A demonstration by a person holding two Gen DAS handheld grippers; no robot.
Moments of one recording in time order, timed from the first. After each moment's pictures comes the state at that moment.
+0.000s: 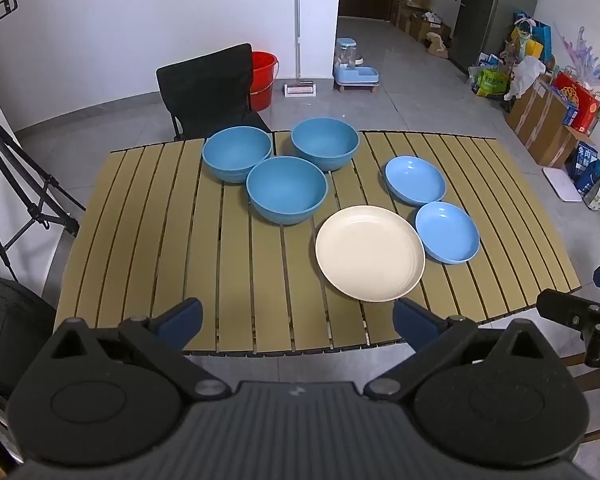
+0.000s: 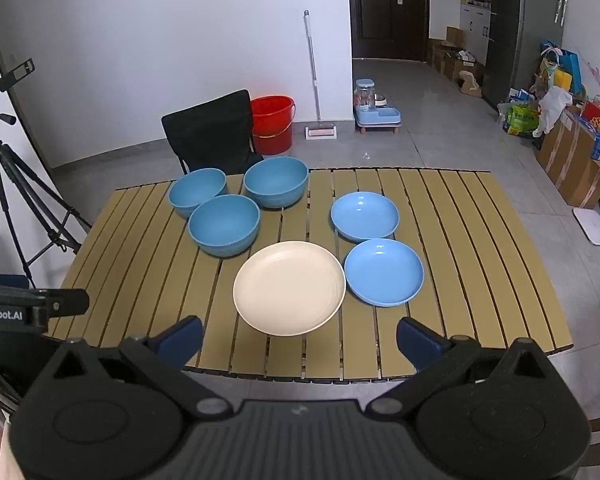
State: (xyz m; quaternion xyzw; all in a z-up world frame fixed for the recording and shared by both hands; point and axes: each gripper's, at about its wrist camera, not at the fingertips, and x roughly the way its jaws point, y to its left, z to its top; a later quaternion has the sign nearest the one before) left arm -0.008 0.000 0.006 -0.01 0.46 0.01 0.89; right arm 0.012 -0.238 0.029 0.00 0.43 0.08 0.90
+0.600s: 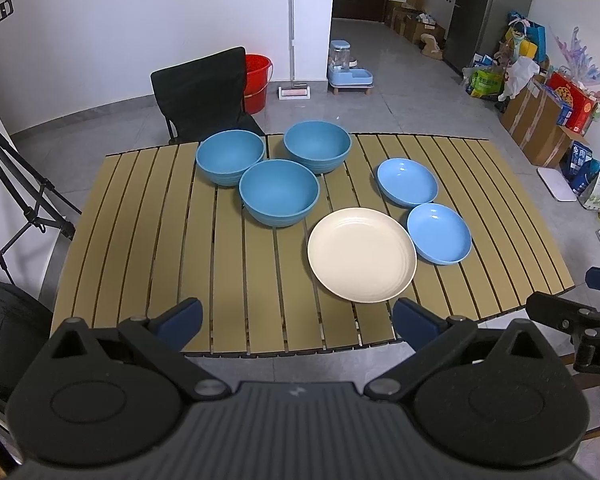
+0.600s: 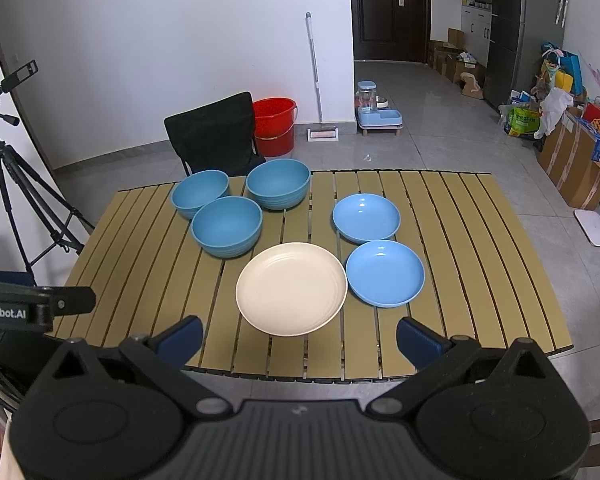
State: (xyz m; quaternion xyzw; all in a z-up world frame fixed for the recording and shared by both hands) left arm -0.010 -0.002 0.014 -0.01 0.46 0.00 0.89; right arm 0.011 -0.237 0.038 0.00 0.42 0.09 0.90
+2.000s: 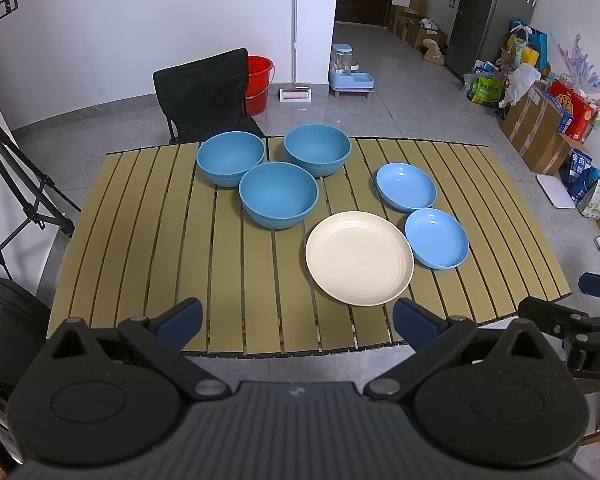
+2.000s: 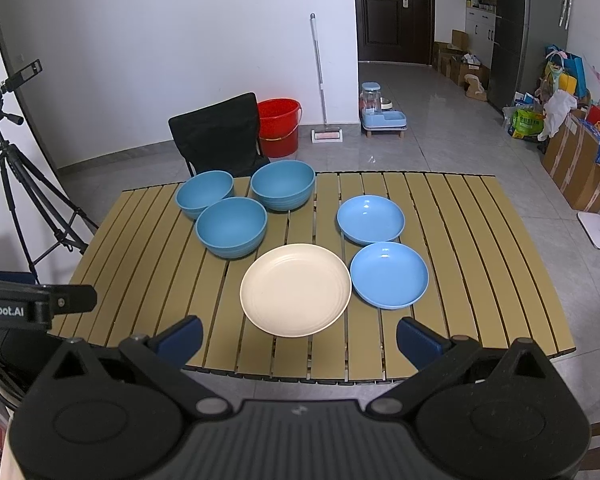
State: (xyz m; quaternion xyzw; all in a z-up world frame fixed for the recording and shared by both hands) left arm -0.013 0.000 0.012 -0.01 0.46 0.01 0.89; right arm 0.007 -0.233 0.038 0.00 0.42 0.10 0.90
